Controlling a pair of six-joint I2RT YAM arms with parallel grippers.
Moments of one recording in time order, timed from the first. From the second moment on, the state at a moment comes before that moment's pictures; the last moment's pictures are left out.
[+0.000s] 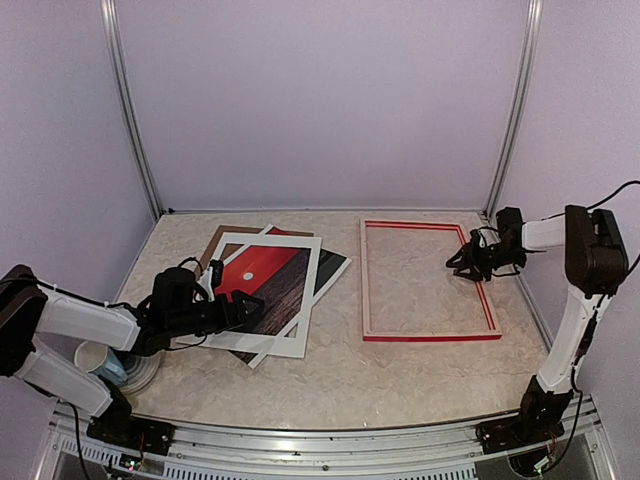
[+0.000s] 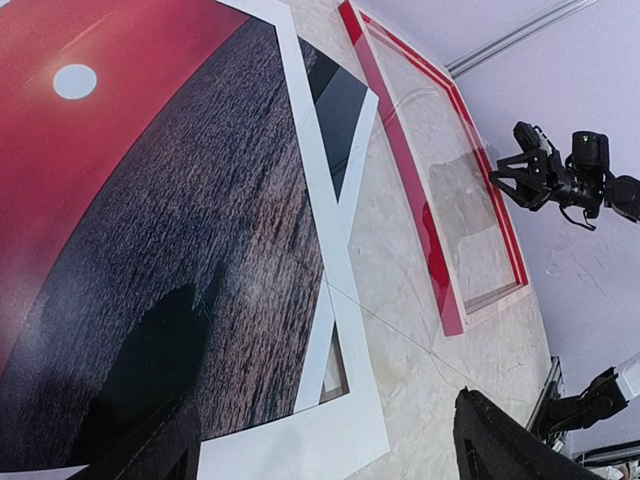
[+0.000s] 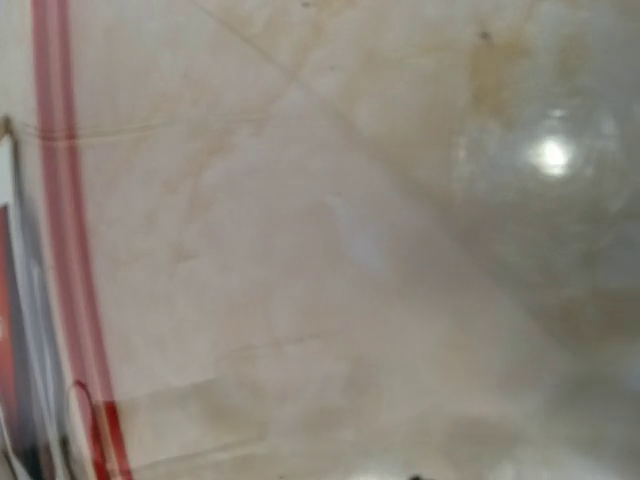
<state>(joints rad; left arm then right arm) -0.61 1.36 0.38 0.52 0.20 -0.75 -0.09 1.93 1.18 -0.31 -0.70 0.42</state>
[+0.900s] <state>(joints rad) -0.64 1.39 0.40 0.51 0.20 -0.75 -0.09 1.74 1.08 -0.42 -0.13 0.40</state>
